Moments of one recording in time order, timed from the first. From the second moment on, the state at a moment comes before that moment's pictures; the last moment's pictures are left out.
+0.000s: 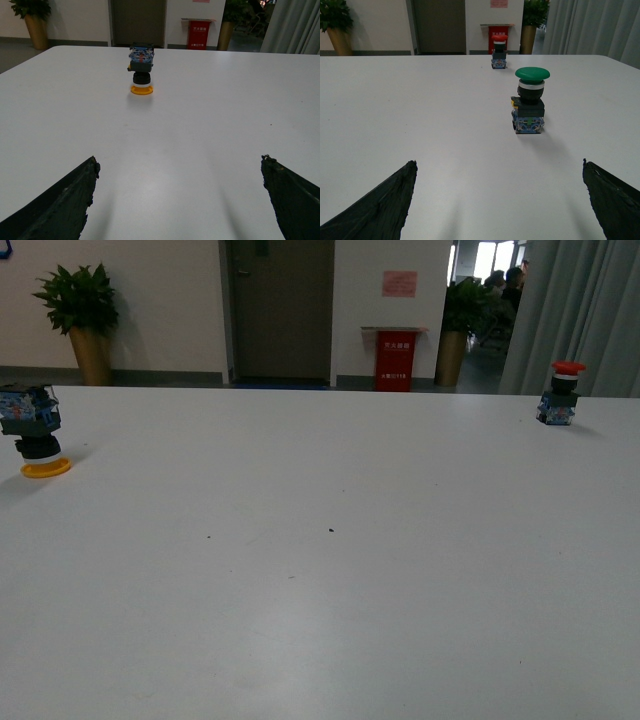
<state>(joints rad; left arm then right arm) 0.00 0.00 0.02 0.00 0.00 -0.01 0.00 0.00 0.01 0.00 0.00 0.00</state>
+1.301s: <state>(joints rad) 0.50 0.87 0.79 -0.18 0.14 0.09 0.00 0.00 0.01 0.00 0.00 0.00</state>
